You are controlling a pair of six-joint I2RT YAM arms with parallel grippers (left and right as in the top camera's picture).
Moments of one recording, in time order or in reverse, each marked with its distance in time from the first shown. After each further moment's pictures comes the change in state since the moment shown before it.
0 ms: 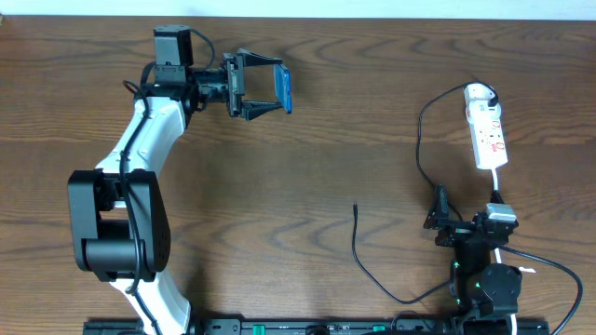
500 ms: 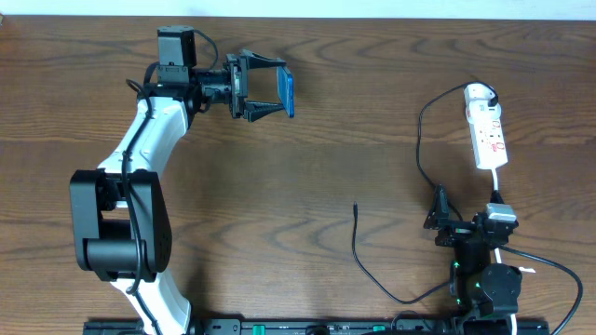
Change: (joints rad) left arm -0.013 0.000 0.000 -0.006 -0.001 0.048; right arm 0.000 0.000 0.000 0.000 0.000 0.000
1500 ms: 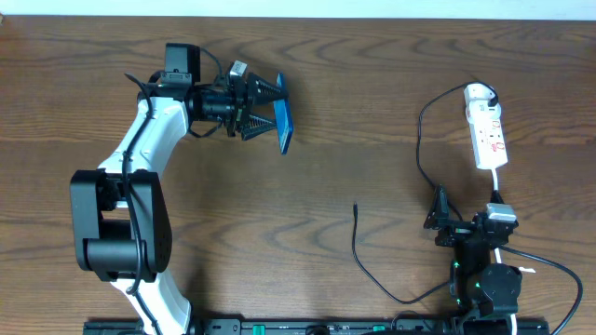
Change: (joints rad) left arm -0.002 0.000 -0.002 -0.346 -0.074 0.784; right arm 0.000 0.000 0.000 0.000 0.000 0.000
